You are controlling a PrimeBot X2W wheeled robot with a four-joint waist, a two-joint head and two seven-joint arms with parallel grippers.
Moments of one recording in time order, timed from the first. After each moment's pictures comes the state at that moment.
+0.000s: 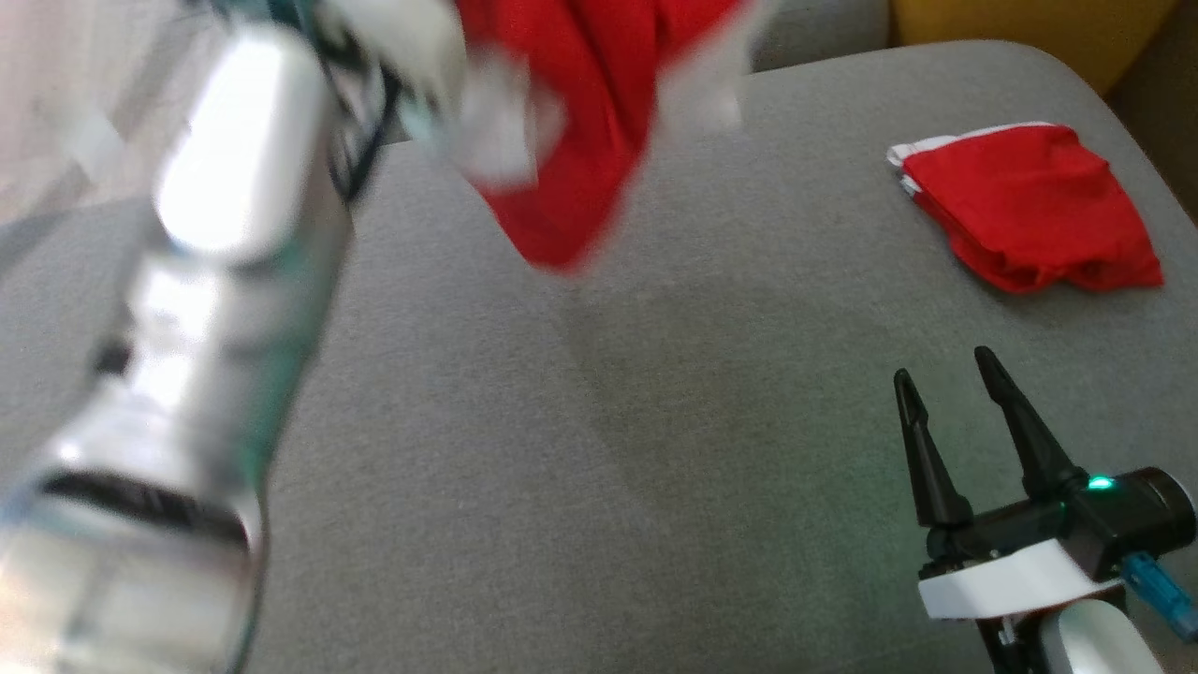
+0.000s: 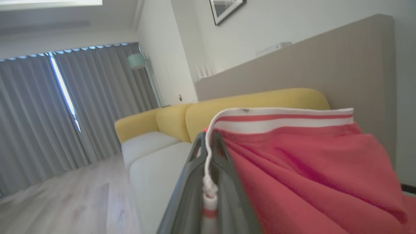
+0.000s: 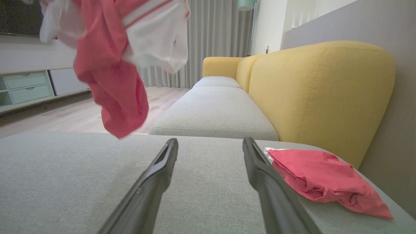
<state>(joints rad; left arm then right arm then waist) -1.18 0.09 -0.47 0.83 -0.28 -0.13 -0.08 0.04 -0.17 0.14 0.03 0.11 0.12 -0.25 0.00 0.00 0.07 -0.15</state>
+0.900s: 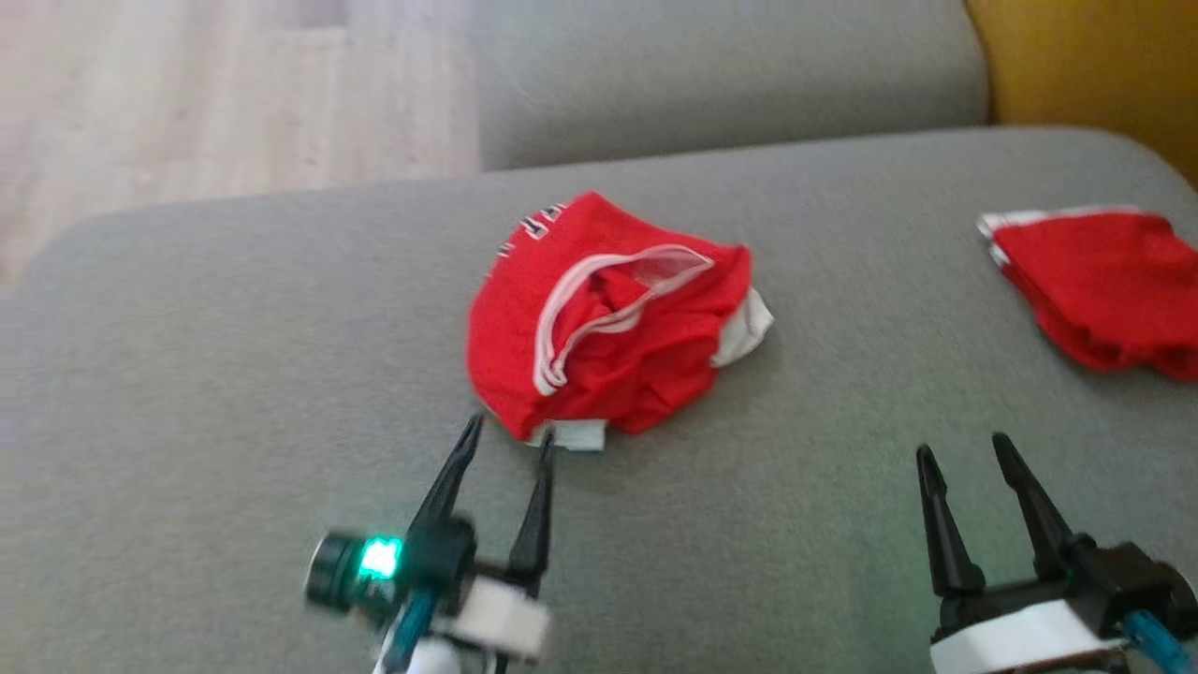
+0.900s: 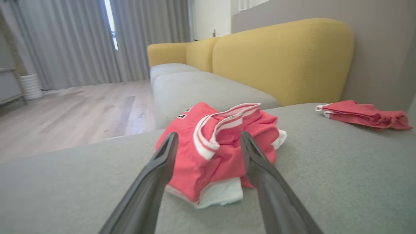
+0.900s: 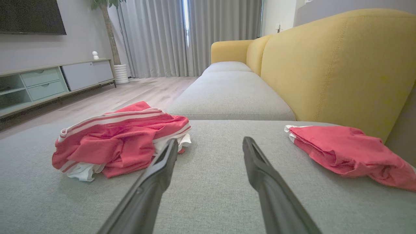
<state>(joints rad) -0.16 0.06 -0.51 0.36 -0.19 0.14 -0.25 0.14 -0.12 0.07 0.10 0.12 0.12 -0.25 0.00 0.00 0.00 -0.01</state>
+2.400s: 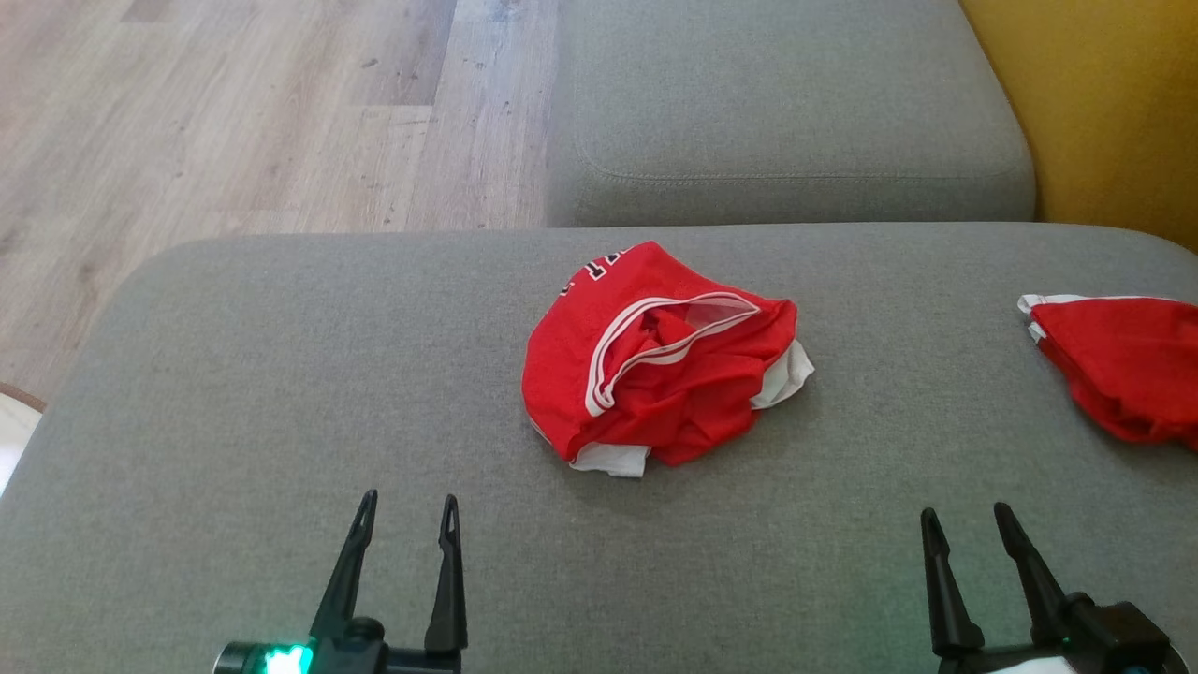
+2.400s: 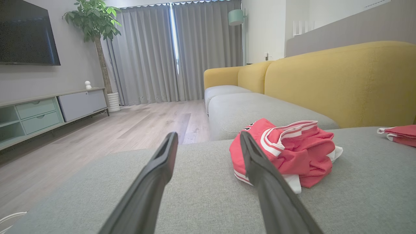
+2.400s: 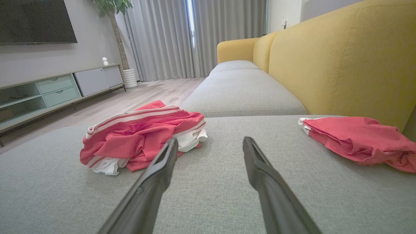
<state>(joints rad) 0.16 0.08 -0.32 0.06 -0.06 0.19 -0.25 0.24 -0.06 0.03 0.13 0.13 0.12 -0.25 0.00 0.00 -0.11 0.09</state>
